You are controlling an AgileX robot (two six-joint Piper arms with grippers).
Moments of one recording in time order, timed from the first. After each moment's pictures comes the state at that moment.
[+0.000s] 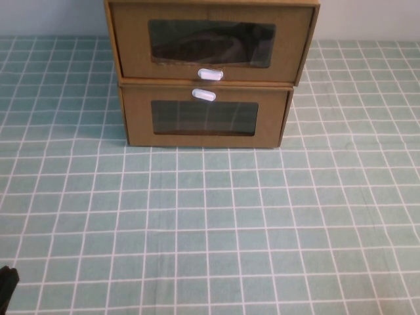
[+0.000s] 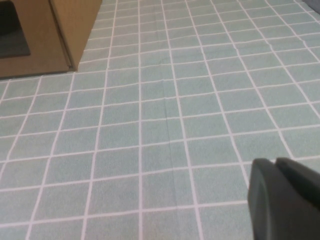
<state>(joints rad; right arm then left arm) 0.06 -0.01 0.03 -0.03 0.34 0.10 -0.20 0.15 0.03 -0.69 0.20 0.68</state>
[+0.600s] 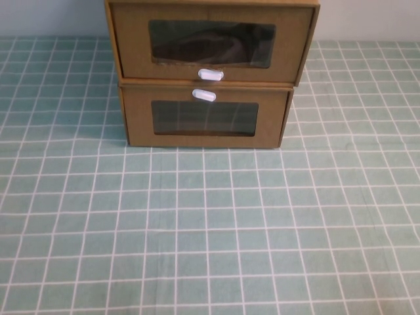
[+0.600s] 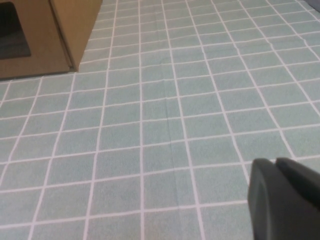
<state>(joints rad) 0.05 -0.01 0.03 -0.02 0.34 0.10 0.00 -0.01 0.03 -0.07 0.32 0.15</state>
